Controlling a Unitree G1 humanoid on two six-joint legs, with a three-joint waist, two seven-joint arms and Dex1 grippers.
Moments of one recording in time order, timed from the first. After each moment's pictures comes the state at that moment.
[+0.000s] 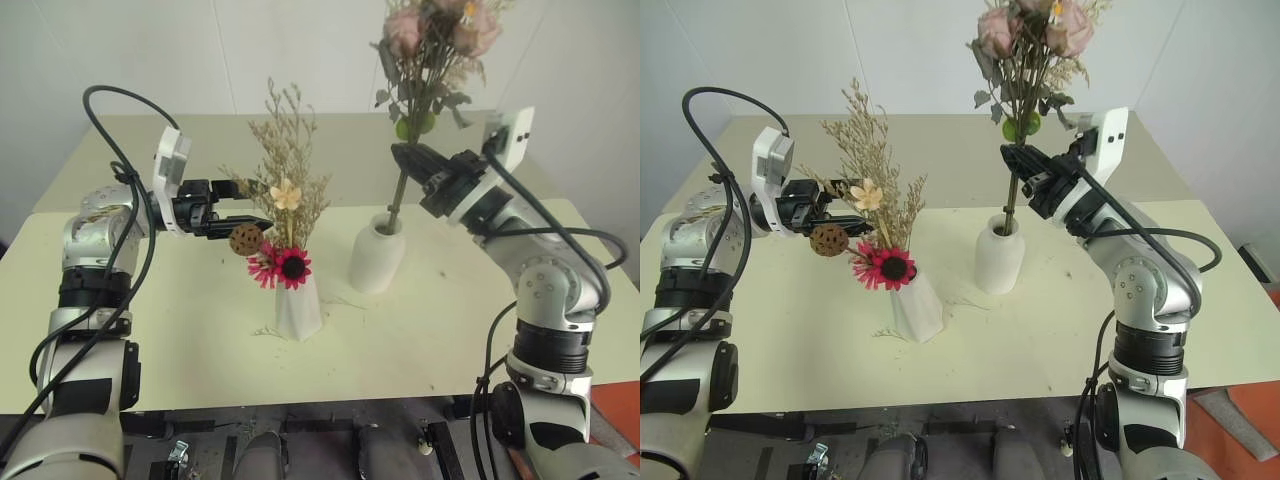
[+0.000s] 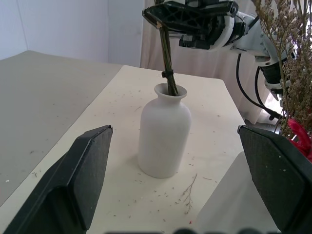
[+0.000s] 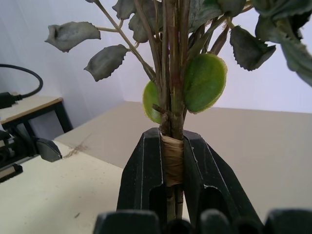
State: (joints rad) left arm -0.93 0.67 0.06 0.52 -0.48 0.41 -1.54; right arm -0.70 -0.37 -0.21 -0.22 0.63 0.72 0.44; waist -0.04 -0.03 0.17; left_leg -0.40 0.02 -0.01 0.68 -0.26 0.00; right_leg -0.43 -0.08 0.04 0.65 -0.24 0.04
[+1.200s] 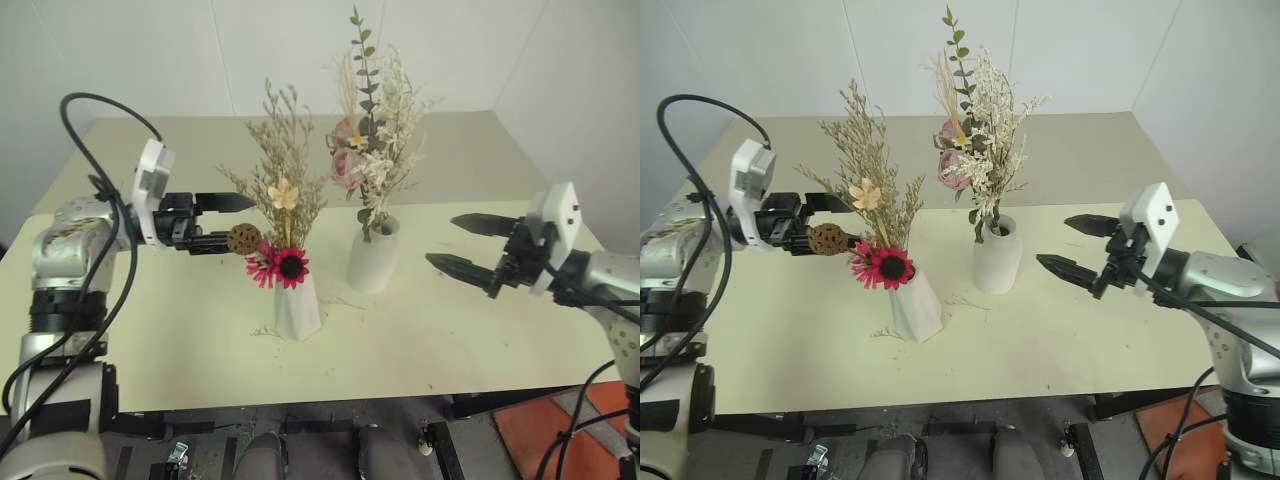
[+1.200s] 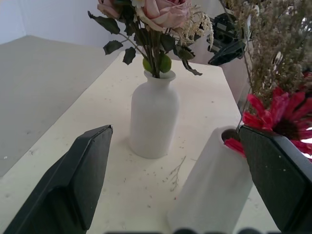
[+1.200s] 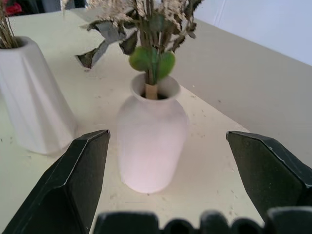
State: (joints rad) left arm -0.74 0.80 0.13 0.24 -0.56 0.55 -1.51; right arm -0.31 -0.88 -0.27 -0.26 0.60 0.54 0.95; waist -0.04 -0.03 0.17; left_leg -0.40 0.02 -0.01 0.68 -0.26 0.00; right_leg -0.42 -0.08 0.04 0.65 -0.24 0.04
